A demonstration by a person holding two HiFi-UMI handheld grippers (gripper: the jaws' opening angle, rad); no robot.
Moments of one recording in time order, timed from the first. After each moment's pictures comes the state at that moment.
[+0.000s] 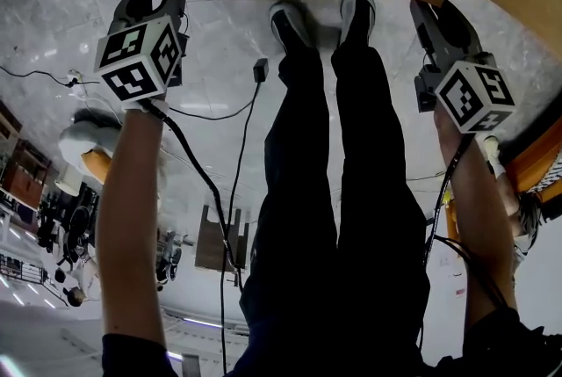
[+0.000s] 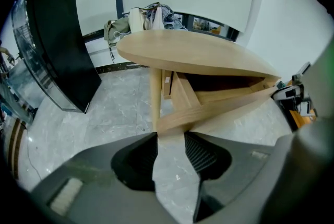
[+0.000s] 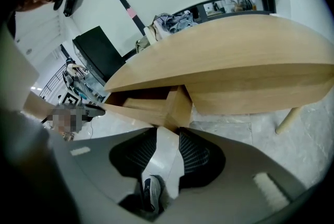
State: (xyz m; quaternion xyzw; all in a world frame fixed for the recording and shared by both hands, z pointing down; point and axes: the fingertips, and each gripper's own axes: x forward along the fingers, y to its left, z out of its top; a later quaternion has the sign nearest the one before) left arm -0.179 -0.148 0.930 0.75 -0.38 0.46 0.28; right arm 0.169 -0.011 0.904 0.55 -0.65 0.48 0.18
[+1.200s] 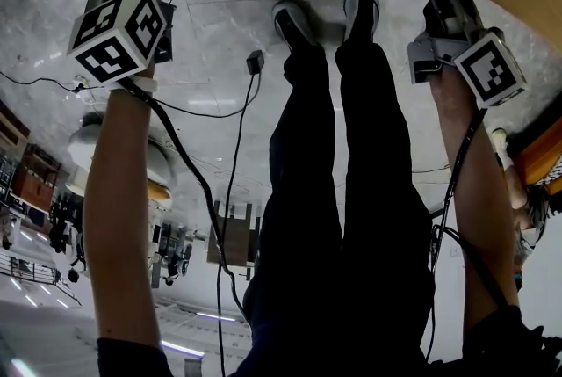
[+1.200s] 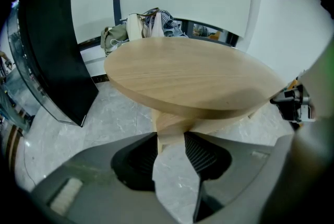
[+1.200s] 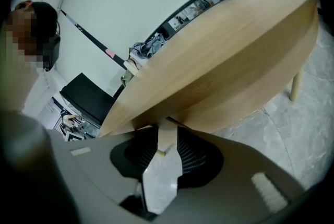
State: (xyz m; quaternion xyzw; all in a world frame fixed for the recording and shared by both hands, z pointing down) left arm -0.150 -0.219 0.930 0.77 -0.39 0.43 0.26; right arm 0.191 -0.069 0.911 0.61 -0.59 0.53 -0.03
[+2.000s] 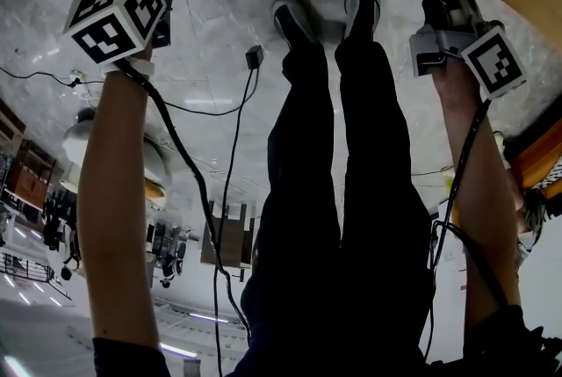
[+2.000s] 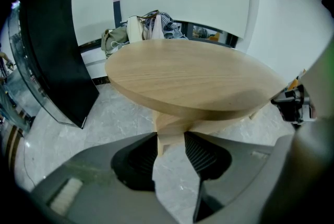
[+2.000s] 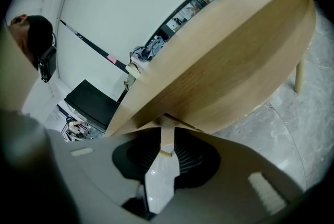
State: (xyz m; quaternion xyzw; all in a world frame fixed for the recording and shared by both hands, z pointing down) left arm -0.147 -0.225 0.928 0.78 -0.39 0.43 0.25; right arm 0.185 -0.078 0.905 0.59 -0.61 0.53 -0.08
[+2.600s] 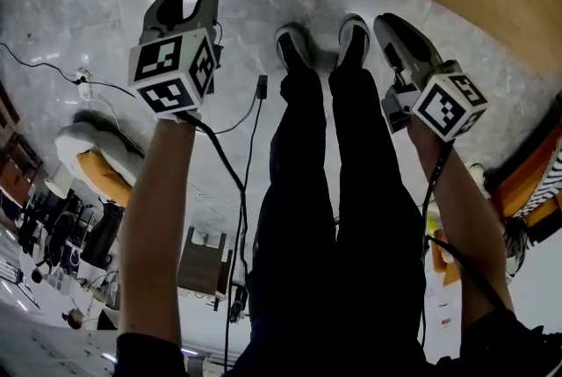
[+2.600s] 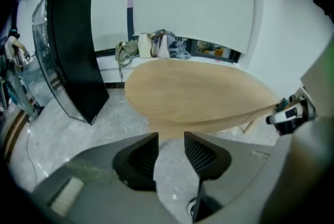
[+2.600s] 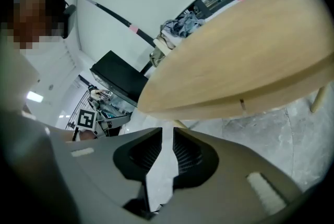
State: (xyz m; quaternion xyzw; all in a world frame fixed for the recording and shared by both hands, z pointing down) left arm -0.140 -0.161 0.829 0.78 -0.45 0.37 0.26; right arm 0.108 -0.040 0.827 0.47 -0.69 0.54 0.04
